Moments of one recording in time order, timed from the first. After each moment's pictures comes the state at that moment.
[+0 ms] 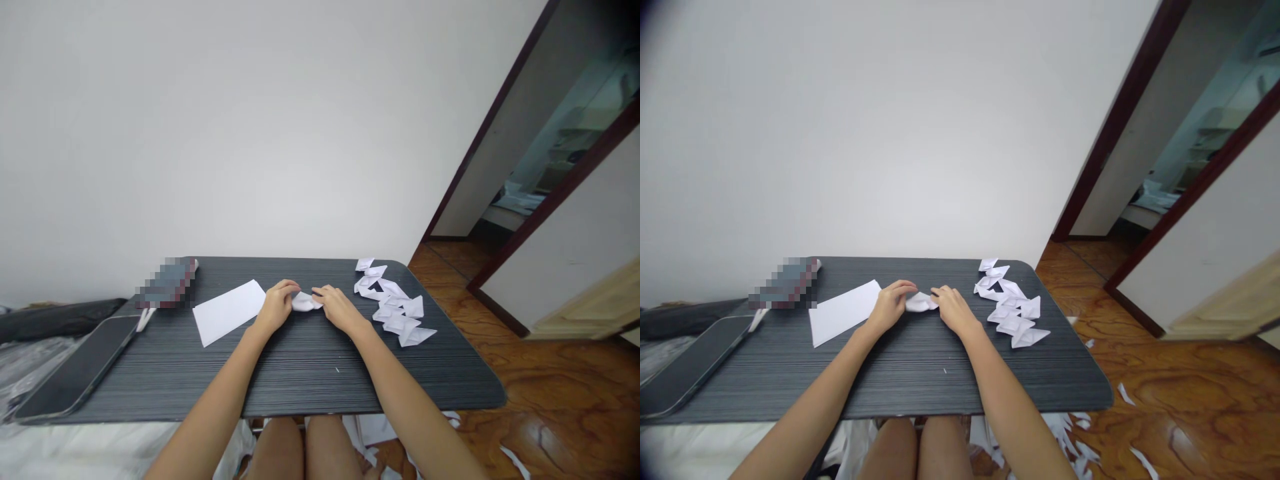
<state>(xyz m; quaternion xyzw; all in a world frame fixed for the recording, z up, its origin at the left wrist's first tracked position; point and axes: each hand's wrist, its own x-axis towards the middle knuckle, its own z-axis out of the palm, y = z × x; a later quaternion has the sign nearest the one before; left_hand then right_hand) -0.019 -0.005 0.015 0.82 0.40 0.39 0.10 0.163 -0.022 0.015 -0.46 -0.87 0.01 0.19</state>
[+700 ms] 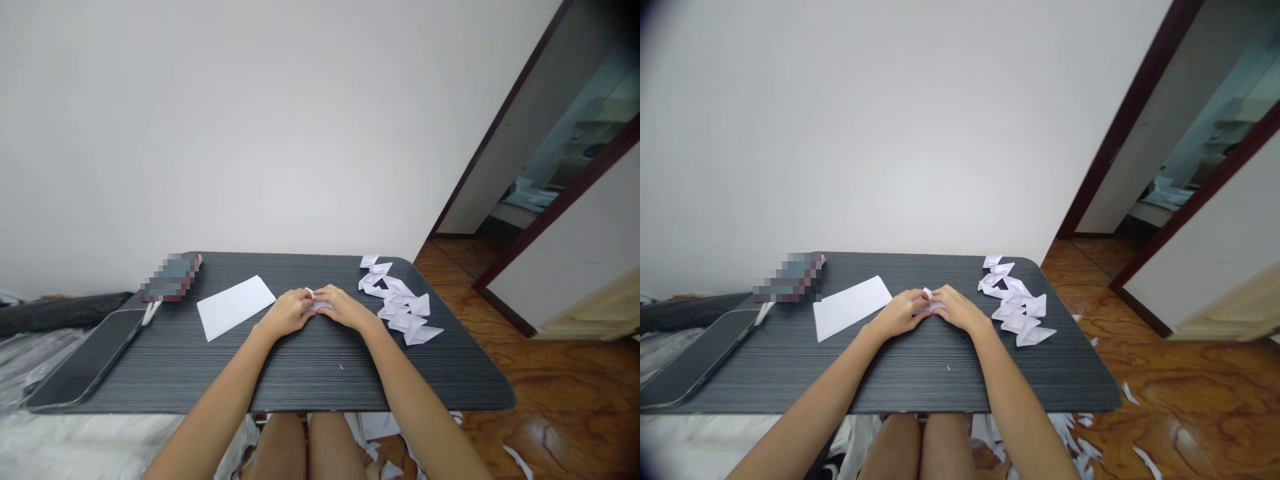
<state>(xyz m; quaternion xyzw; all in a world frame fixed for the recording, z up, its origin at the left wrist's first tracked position) -0.012 -0.022 0.017 0.93 0.30 0.22 0.03 0.171 -0.022 0.013 -0.37 -0.88 0.15 0.23</state>
